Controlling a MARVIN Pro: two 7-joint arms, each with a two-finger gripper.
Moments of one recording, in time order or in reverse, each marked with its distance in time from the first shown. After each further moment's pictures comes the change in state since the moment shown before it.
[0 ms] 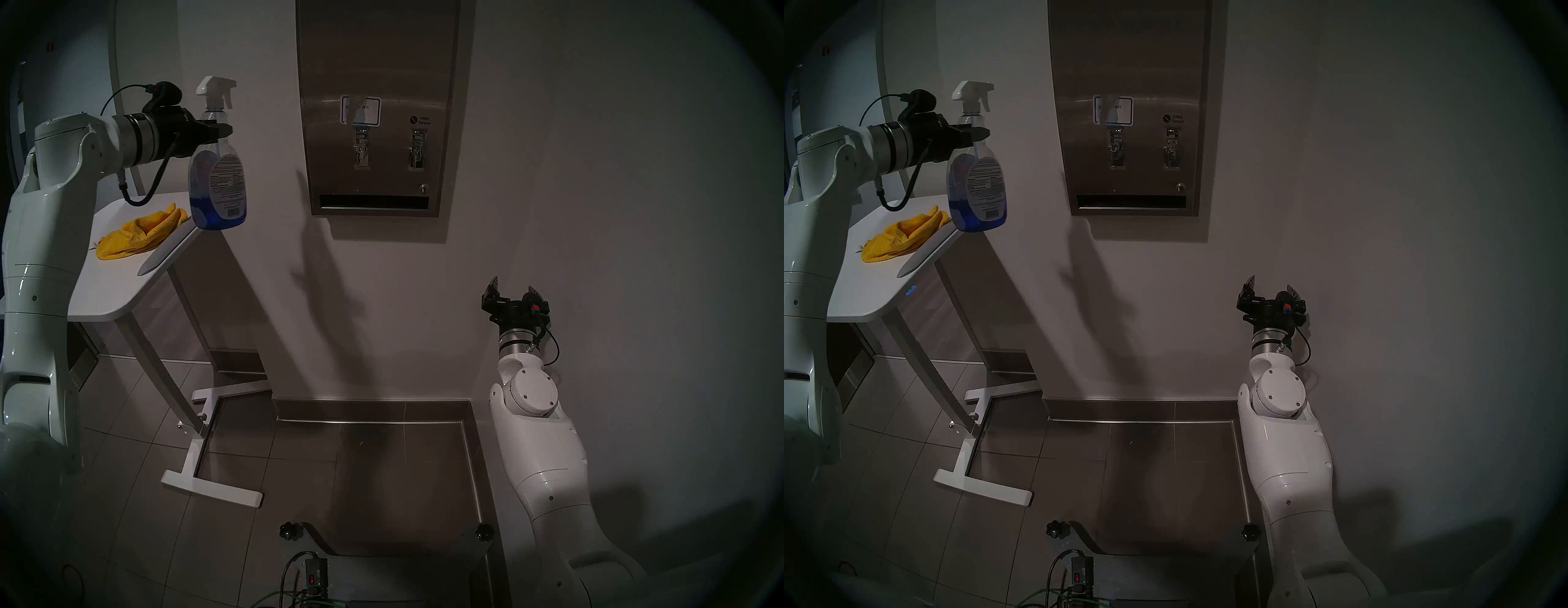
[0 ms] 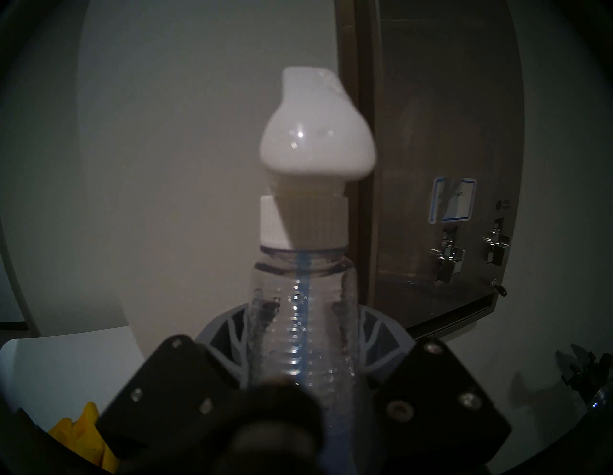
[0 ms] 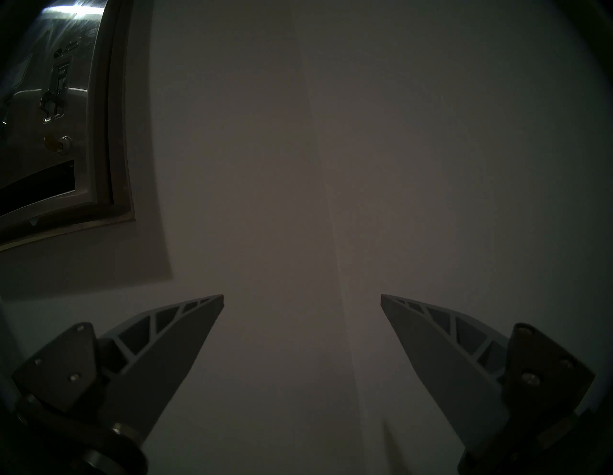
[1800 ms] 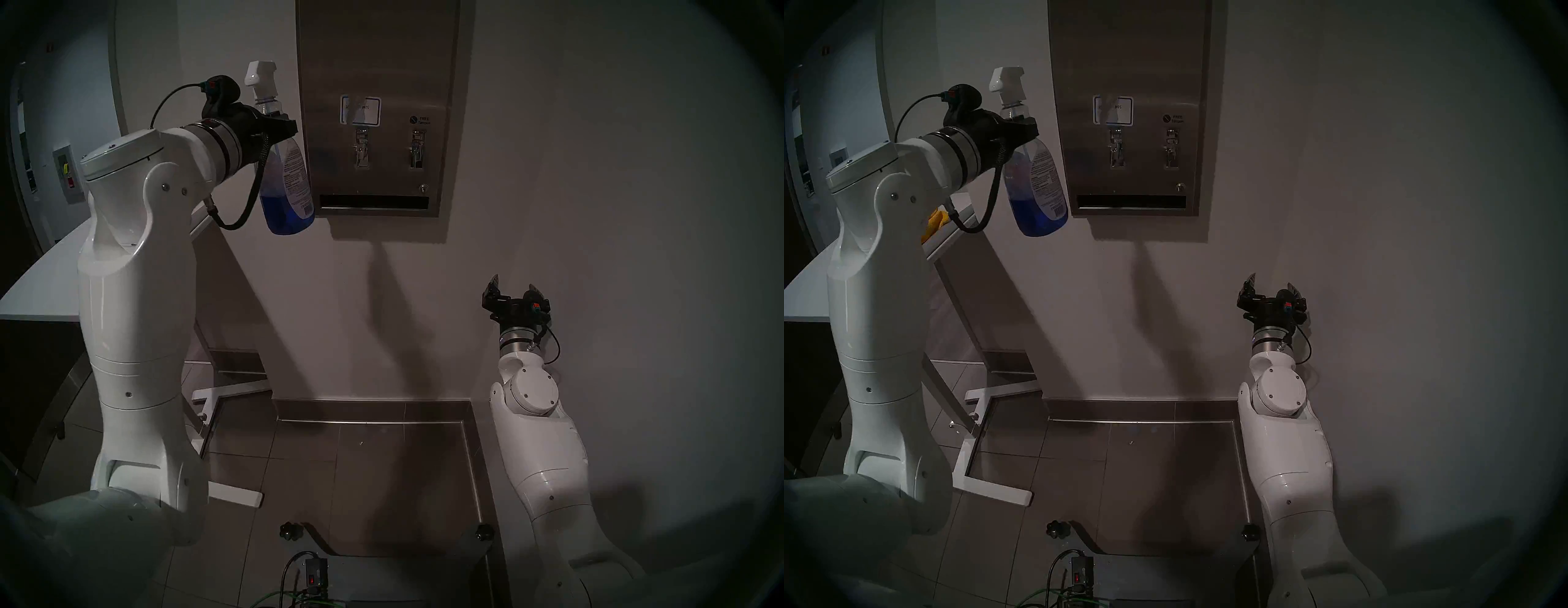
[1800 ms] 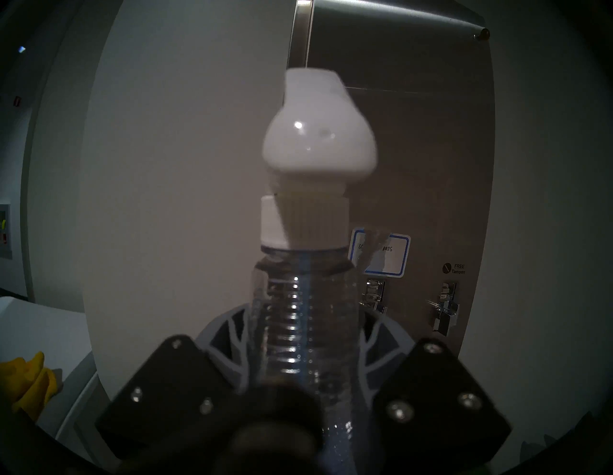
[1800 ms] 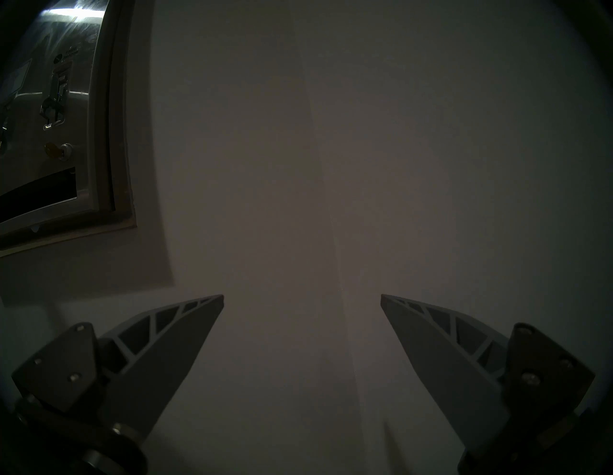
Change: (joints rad) left arm 0.240 -0.471 -0.007 -0.492 0.006 0.079 0.625; right arm 0.000 0.000 0.000 -0.012 0.000 0.000 0.000
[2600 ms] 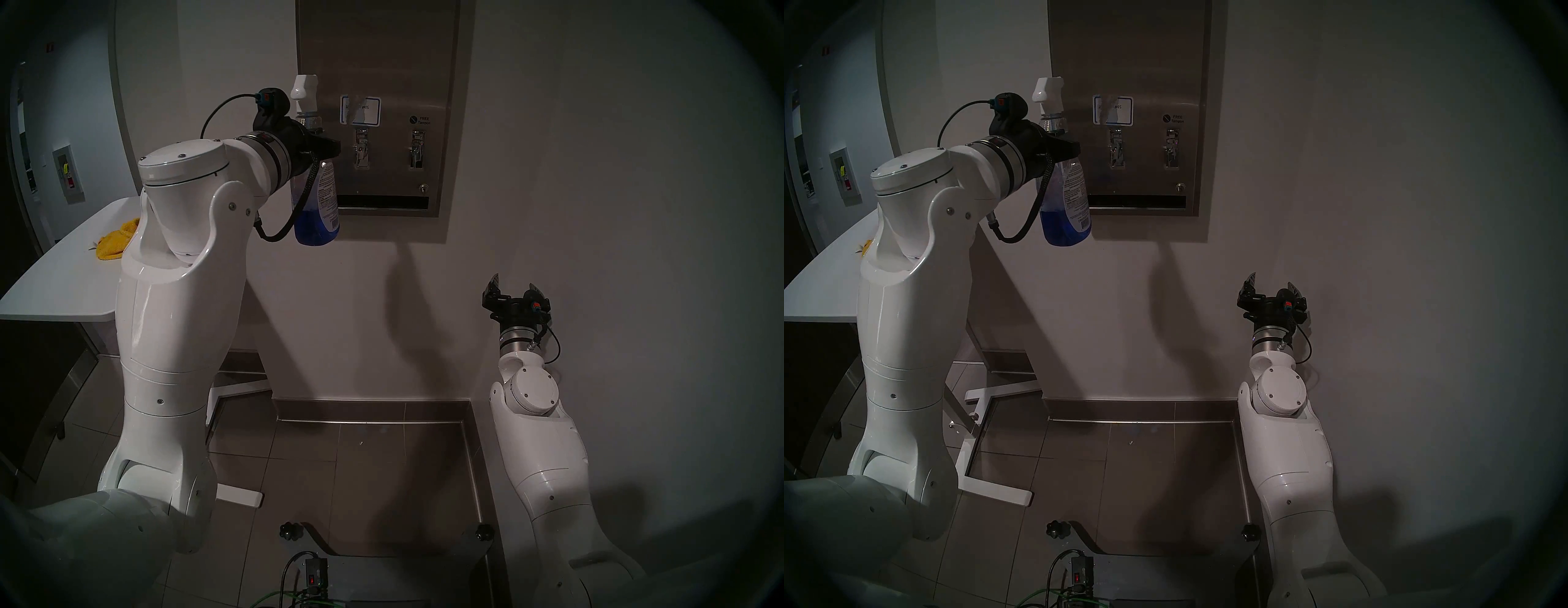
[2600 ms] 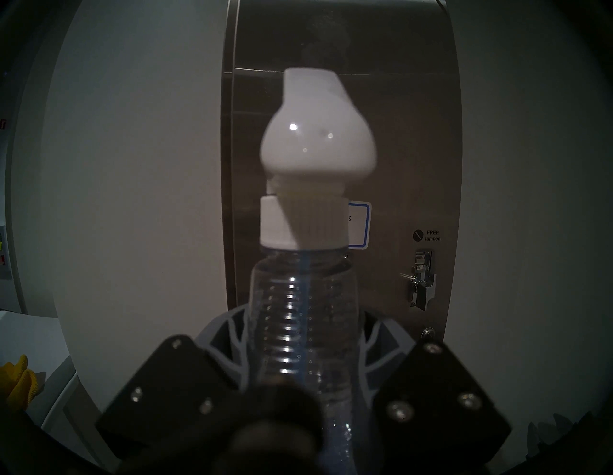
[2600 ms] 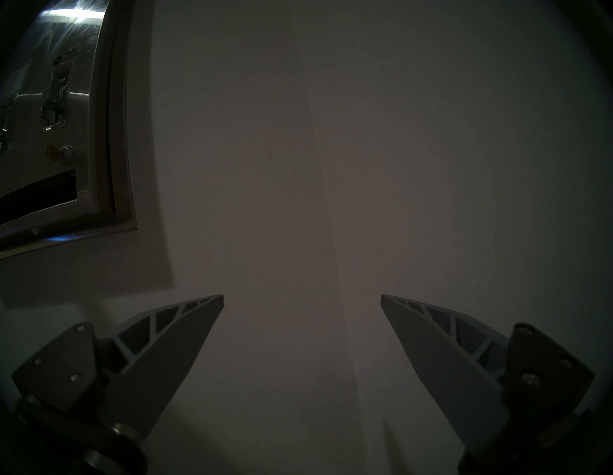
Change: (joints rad) left arm 0.000 0.019 0.171 0.029 0.094 -0.061 0.038; right arm 0.000 0.000 0.000 -0.003 0.000 0.000 0.000
